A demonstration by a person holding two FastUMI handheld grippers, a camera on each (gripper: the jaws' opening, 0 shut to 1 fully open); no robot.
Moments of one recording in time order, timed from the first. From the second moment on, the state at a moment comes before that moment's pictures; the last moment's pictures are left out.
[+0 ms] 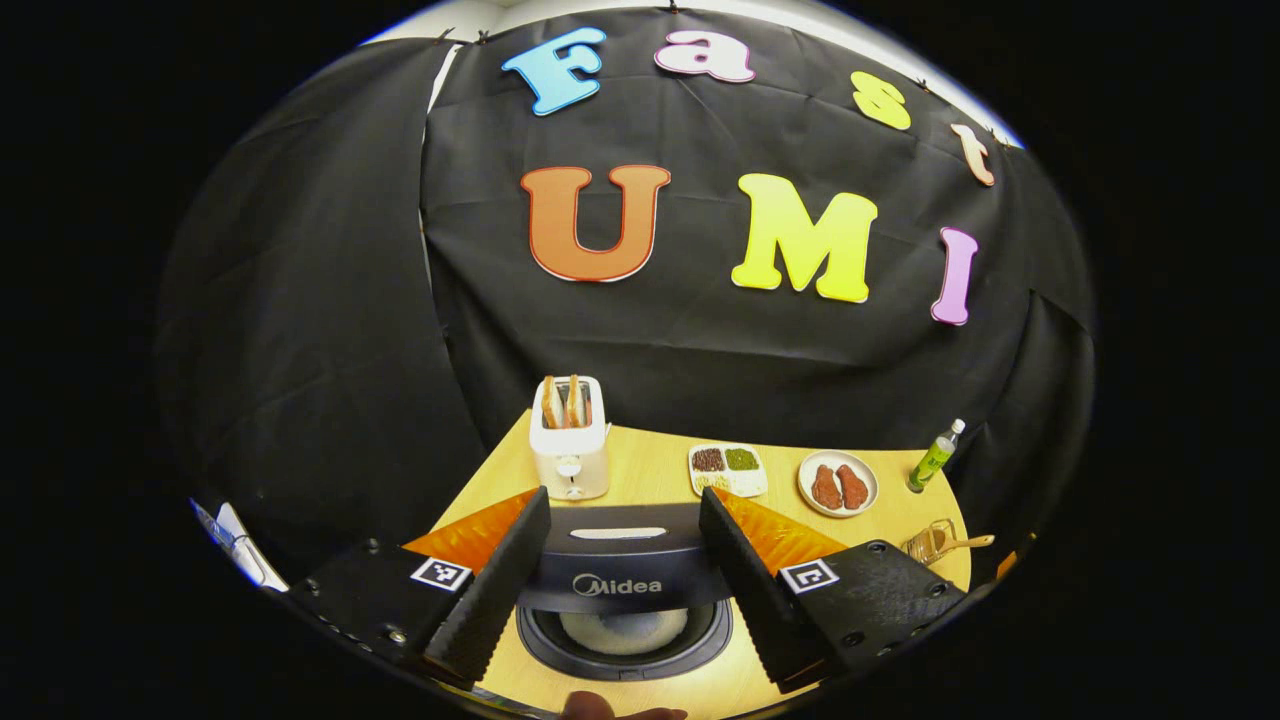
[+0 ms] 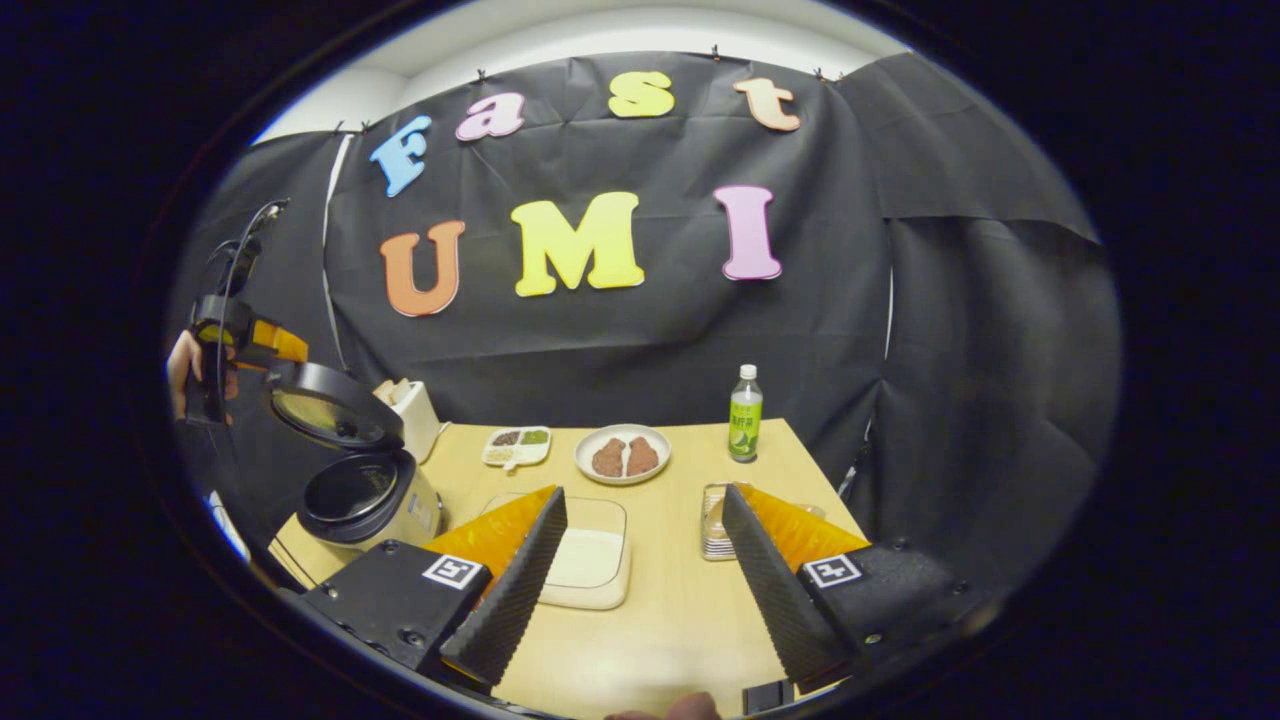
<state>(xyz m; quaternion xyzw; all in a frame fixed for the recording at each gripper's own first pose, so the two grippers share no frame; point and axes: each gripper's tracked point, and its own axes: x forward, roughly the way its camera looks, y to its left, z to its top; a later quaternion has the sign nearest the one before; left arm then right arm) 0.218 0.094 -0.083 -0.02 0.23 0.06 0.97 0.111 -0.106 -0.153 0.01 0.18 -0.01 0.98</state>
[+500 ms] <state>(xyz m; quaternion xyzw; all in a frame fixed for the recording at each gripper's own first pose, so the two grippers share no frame) 0.161 0.081 -0.165 -0.06 0.24 0.08 0.97 0.096 -0.097 -0.167 0.01 0.20 0.00 0.98</state>
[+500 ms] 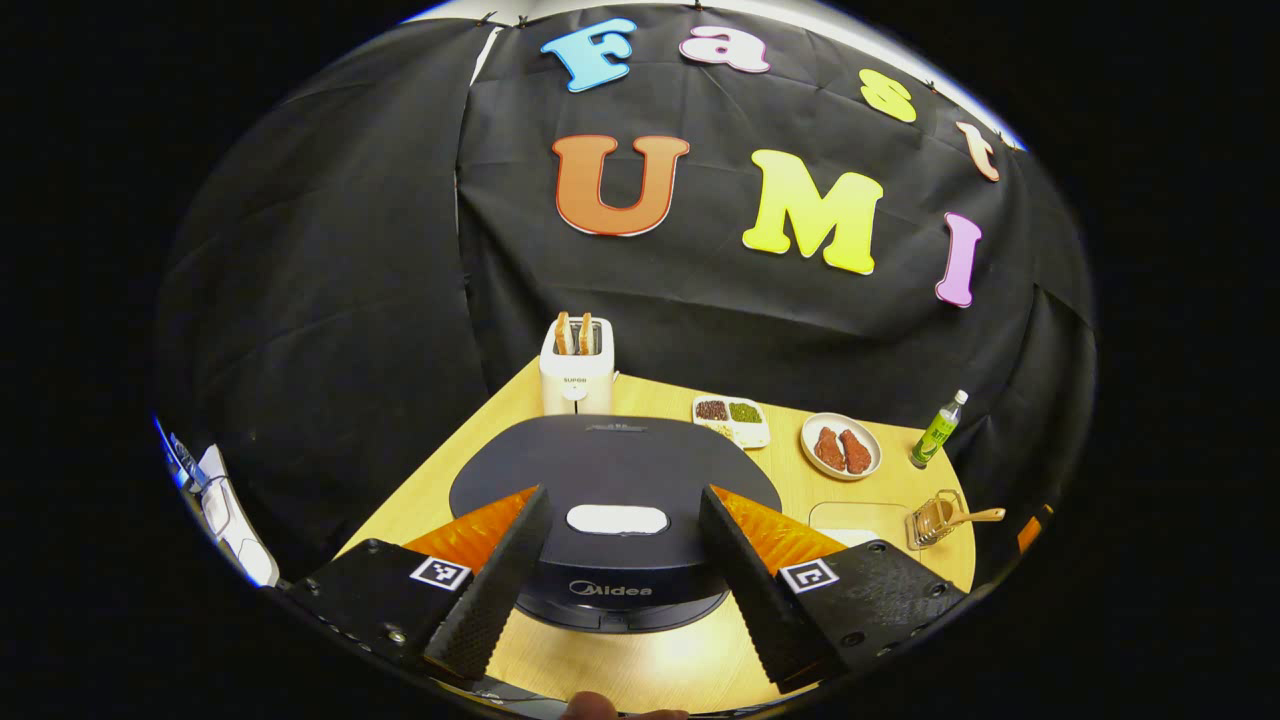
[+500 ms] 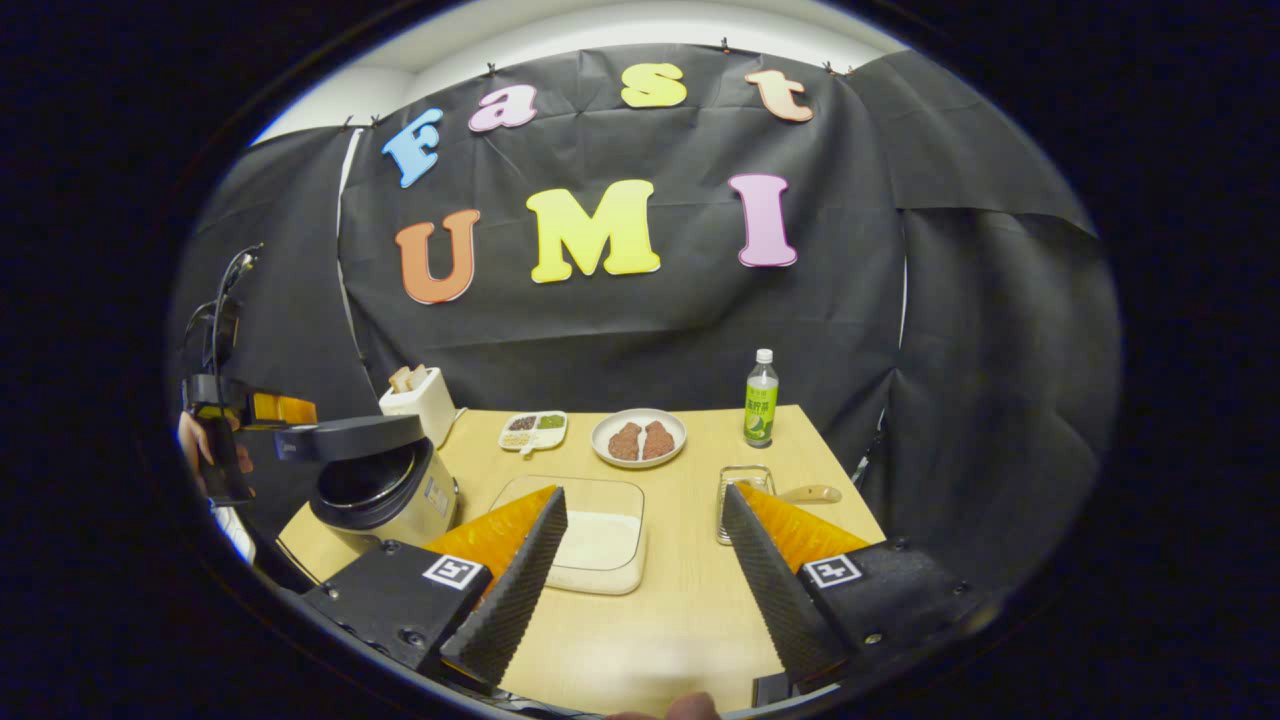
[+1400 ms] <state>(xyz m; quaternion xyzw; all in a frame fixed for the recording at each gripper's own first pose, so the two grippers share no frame) 0.133 0.078 -0.243 -0.04 0.27 0.09 0.96 0.081 -0.118 -0.157 0.01 0.19 -0.01 0.98</state>
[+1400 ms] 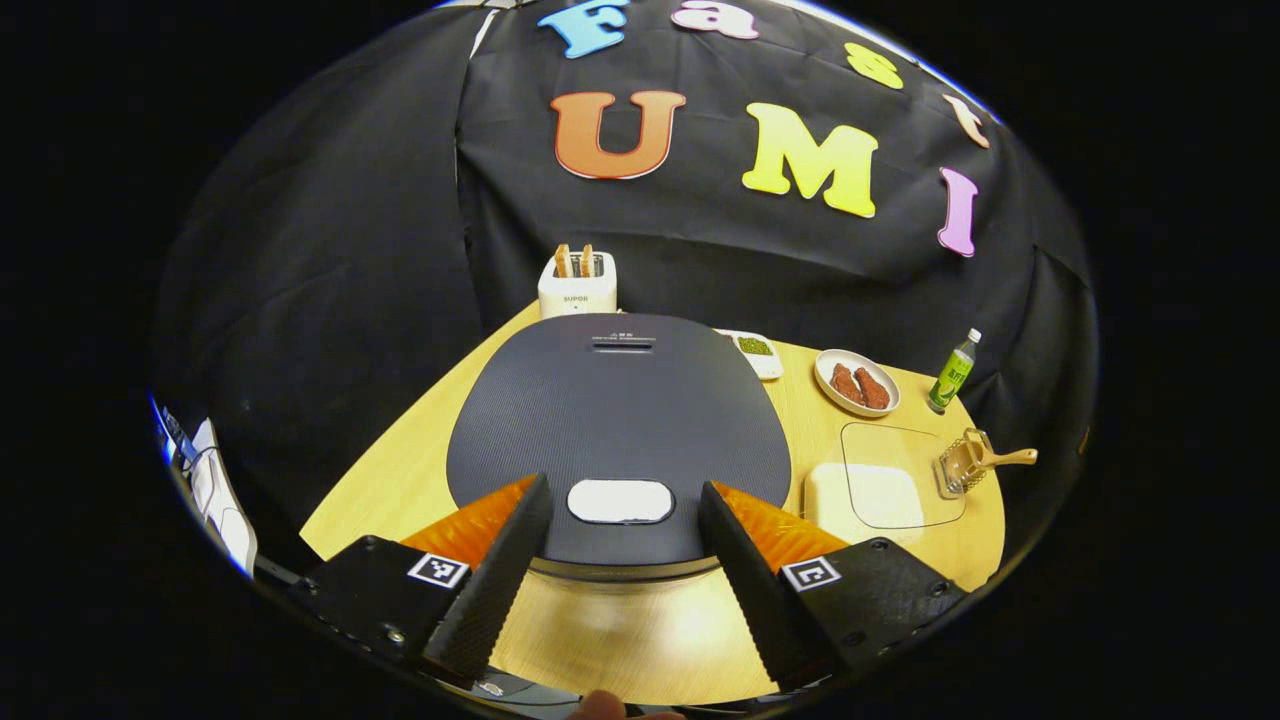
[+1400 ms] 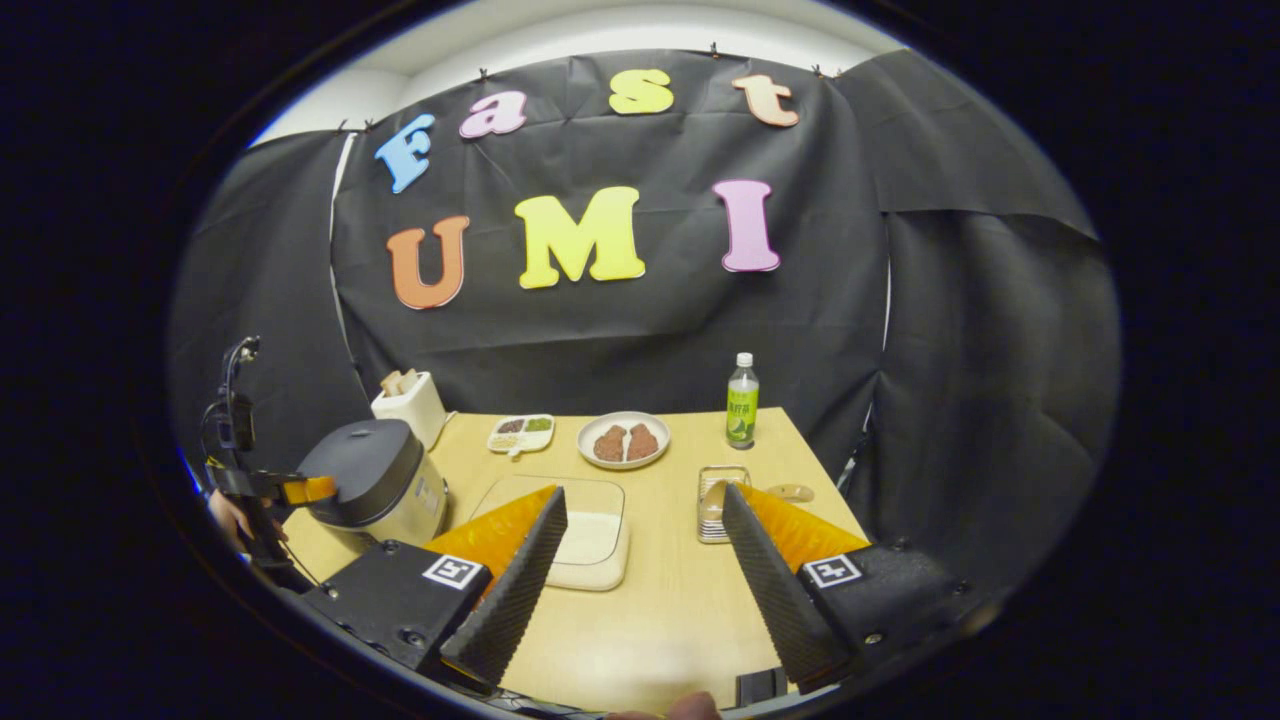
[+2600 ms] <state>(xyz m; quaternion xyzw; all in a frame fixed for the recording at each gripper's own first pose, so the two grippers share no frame) 0.016 -0.006 -0.049 -0.04 0.06 0.01 1.00 -0.001 -0.107 -0.063 0.01 0.08 -0.04 1.00</state>
